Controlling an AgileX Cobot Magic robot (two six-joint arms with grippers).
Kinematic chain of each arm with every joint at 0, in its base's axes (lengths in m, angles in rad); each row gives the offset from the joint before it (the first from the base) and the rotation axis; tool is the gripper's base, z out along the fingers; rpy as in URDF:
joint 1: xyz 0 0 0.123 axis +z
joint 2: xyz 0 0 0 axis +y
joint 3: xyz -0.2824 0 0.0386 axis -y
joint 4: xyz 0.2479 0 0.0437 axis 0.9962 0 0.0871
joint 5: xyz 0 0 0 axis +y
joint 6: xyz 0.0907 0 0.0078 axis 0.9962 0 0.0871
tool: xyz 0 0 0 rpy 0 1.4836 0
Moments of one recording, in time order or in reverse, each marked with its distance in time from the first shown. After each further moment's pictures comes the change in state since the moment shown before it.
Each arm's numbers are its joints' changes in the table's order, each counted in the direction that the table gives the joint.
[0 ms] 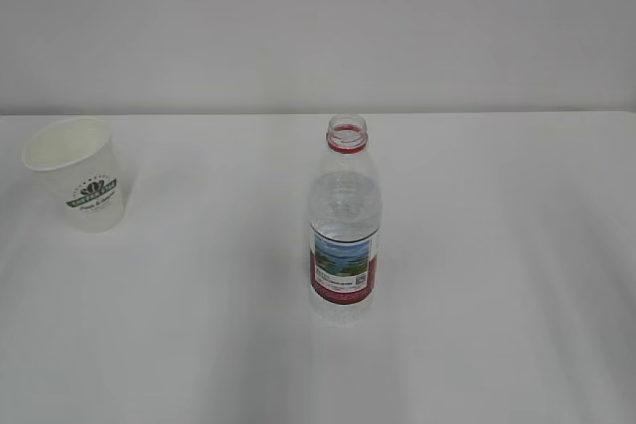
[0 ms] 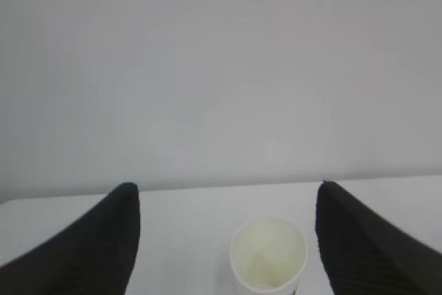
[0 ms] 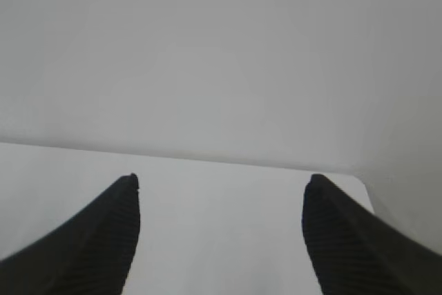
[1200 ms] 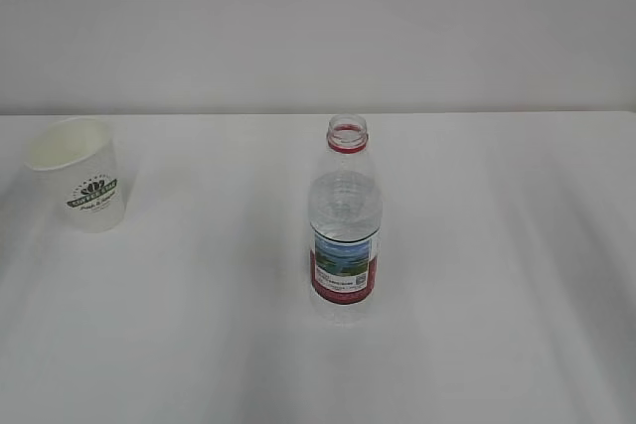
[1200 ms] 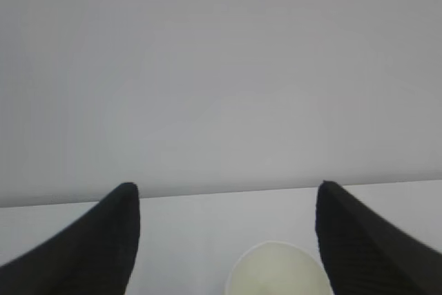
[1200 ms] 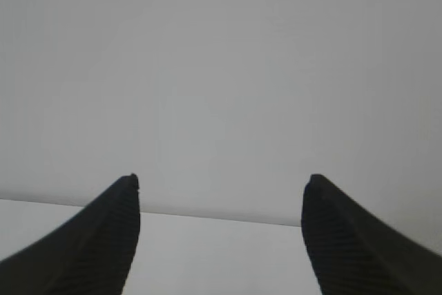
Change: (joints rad) left arm 0.000 0.426 0.000 0.000 -0.412 0.000; right arm 0.000 0.404 0.000 -0.011 -0.519 0.000
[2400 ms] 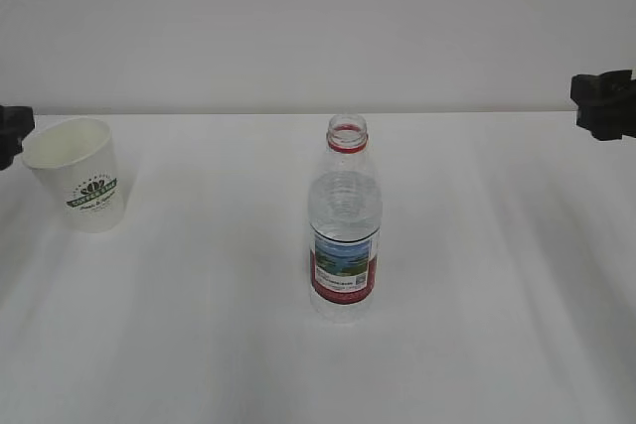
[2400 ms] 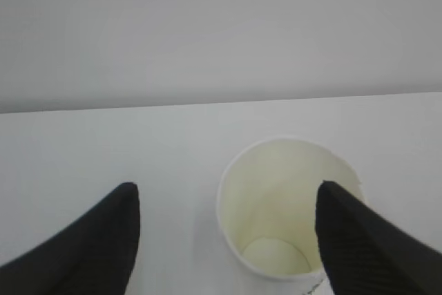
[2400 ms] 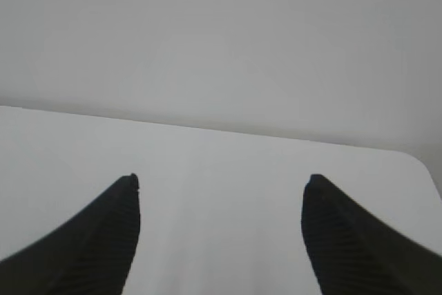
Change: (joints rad) left arm 0.000 0.309 -0.082 -0.006 -0.229 0.000; right arm 0.000 0.387 0.000 -0.075 -0.171 0.064
